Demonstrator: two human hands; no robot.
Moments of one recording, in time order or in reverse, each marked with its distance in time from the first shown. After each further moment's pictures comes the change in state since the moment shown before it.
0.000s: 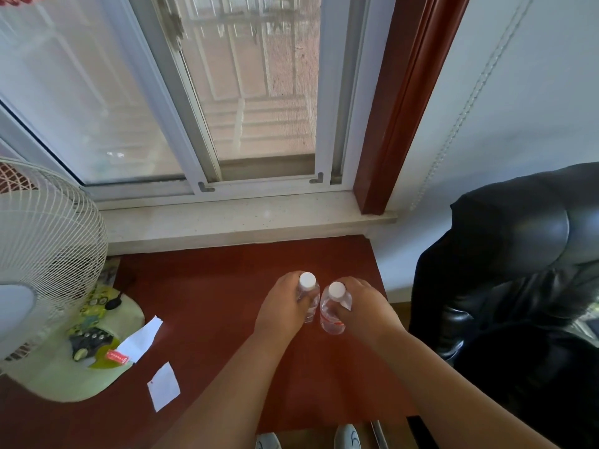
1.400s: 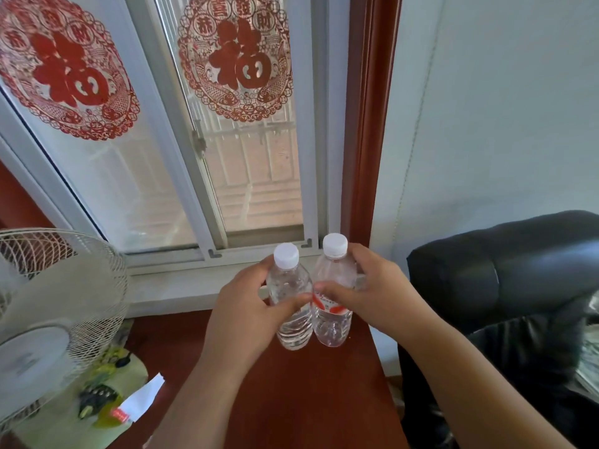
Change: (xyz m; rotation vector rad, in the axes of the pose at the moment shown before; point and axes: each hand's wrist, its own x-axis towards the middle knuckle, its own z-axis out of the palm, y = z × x) left_hand -0.105 0.163 -0.140 -0.049 0.378 0.223; right_hand -0.083 -0.092 -0.175 0.195 0.216 -0.343
